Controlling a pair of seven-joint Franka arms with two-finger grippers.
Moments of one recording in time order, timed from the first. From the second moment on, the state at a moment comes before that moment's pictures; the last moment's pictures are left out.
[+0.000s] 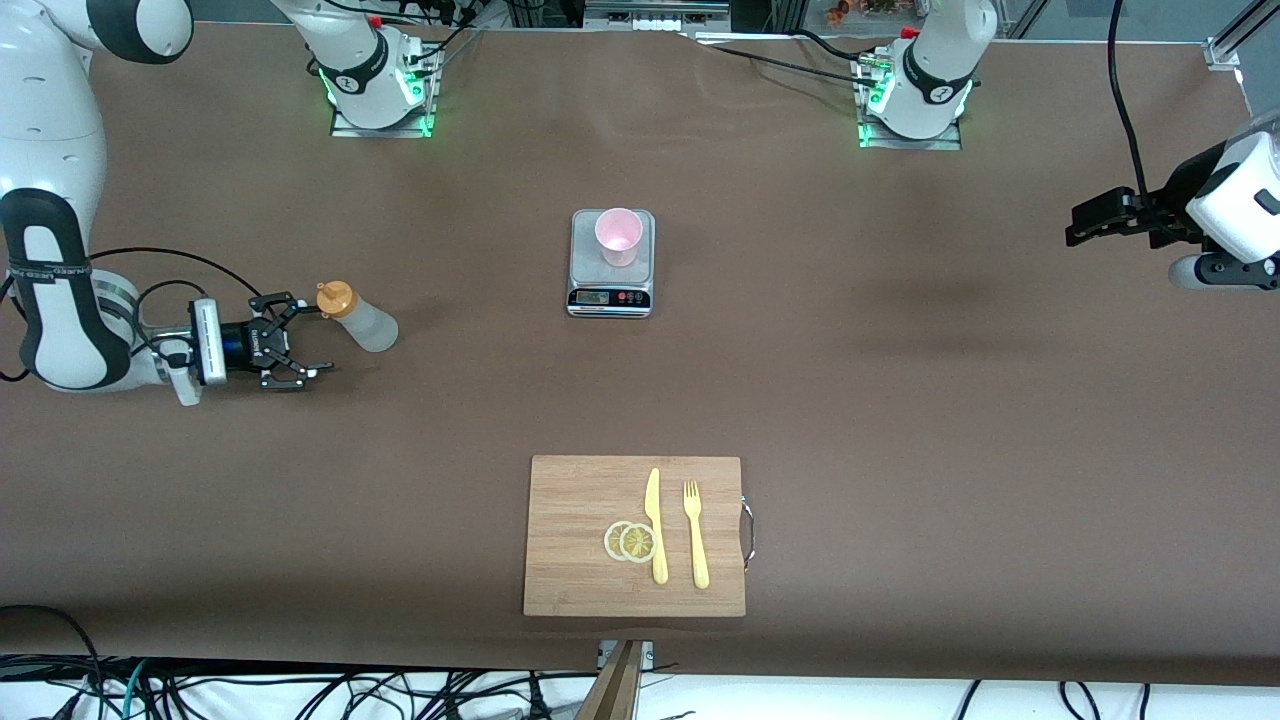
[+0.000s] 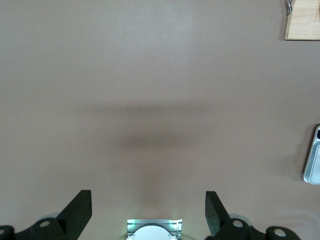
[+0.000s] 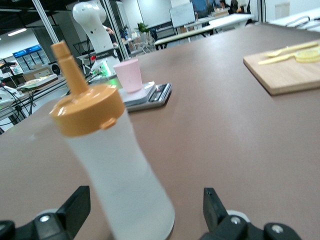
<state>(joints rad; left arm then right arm) 0.09 0.07 -0.09 -1.54 -0.03 1.40 -0.03 -0.26 0.81 -0.10 -1.68 0.94 1.45 -2.38</state>
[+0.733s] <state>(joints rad) 0.09 0.07 -0.11 -1.54 -0.03 1.39 -0.02 -0.25 0.86 -0.03 -1.68 0.97 1.44 -2.41</state>
